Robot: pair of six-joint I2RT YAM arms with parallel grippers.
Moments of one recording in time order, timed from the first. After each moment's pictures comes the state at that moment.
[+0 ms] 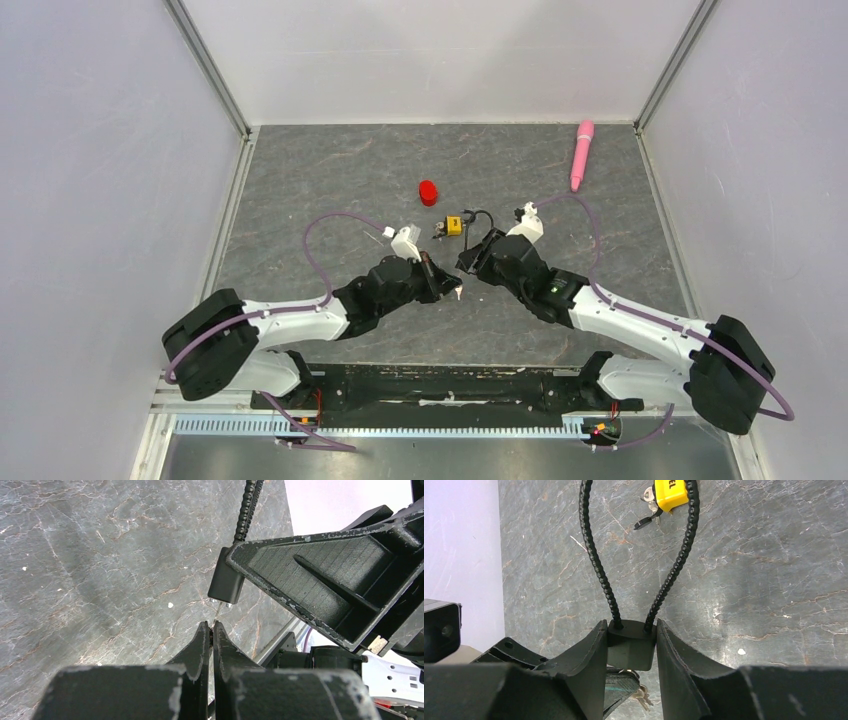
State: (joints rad) left arm -0.96 1.34 0.52 0.48 -0.10 -0.98; right arm 0.86 1.15 0.65 -0.06 0.34 1.04
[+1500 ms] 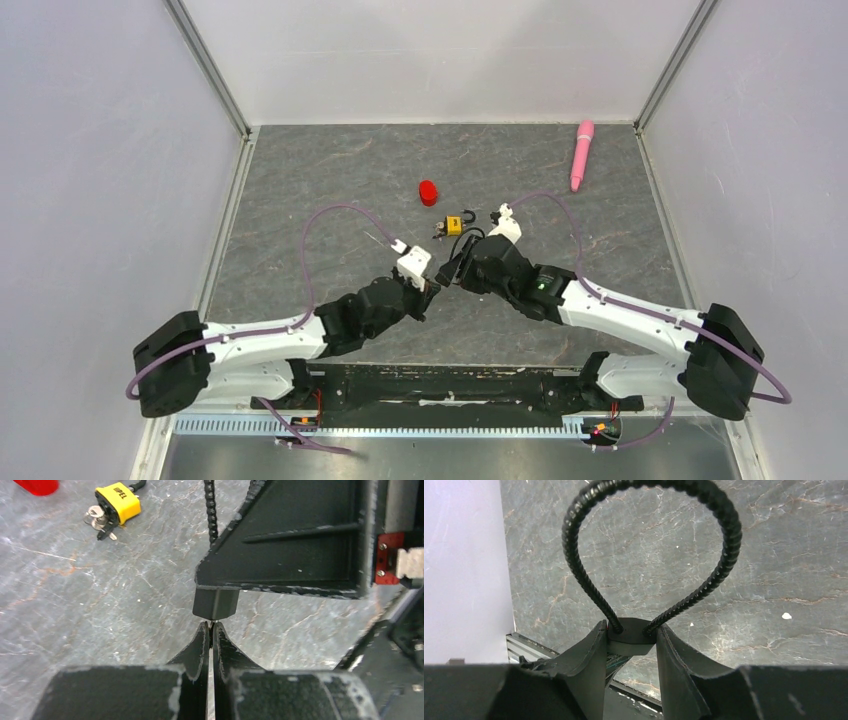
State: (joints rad) left arm -1.07 1.10 0.45 0.33 -0.28 -0.33; right arm 0.95 1.21 0.77 -0.18 0.27 1.07
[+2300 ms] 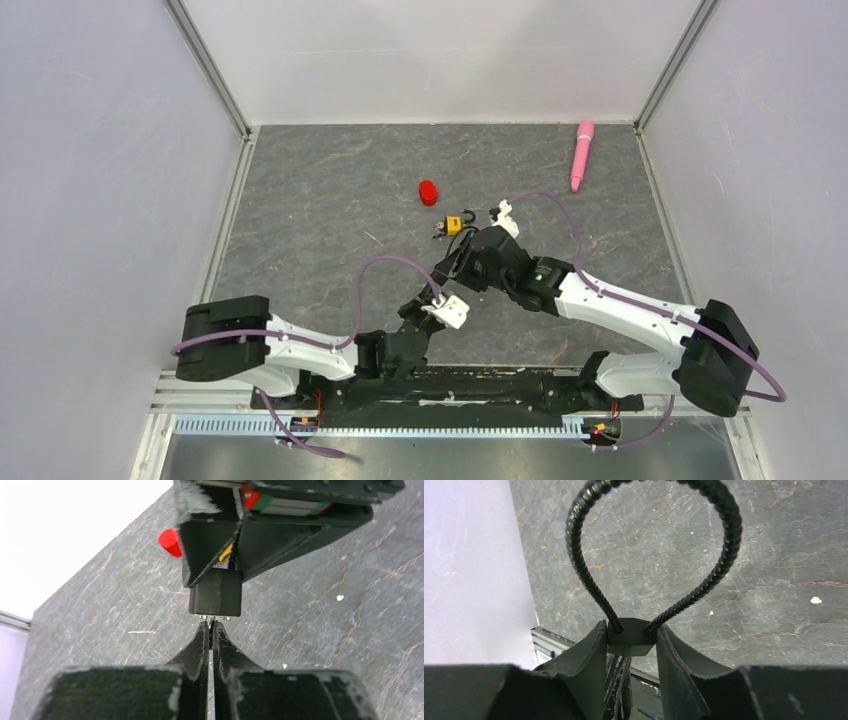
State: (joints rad) left arm -1.46 1.41 0.43 0.78 -1.05 0.34; right arm 0.92 1.26 0.83 -0.25 0.18 1.18
